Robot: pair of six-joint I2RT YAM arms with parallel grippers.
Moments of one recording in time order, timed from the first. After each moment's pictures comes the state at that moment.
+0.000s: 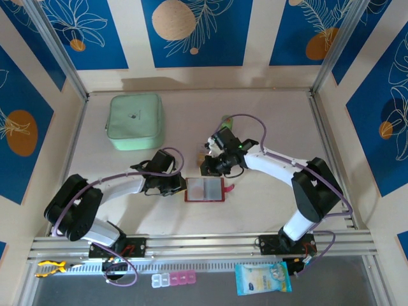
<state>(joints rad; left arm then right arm) -0.63 1.46 0.67 -0.26 0.38 -0.86 0.69 1.62 1.06 -0.52 -0.49 0.61</state>
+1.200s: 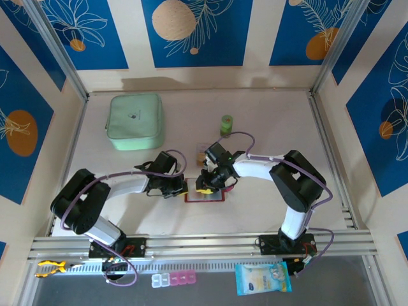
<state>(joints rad) -0.64 1.53 0.66 -0.22 0.42 -0.86 0.74 1.77 0.96 -0.39 -0.54 0.80</state>
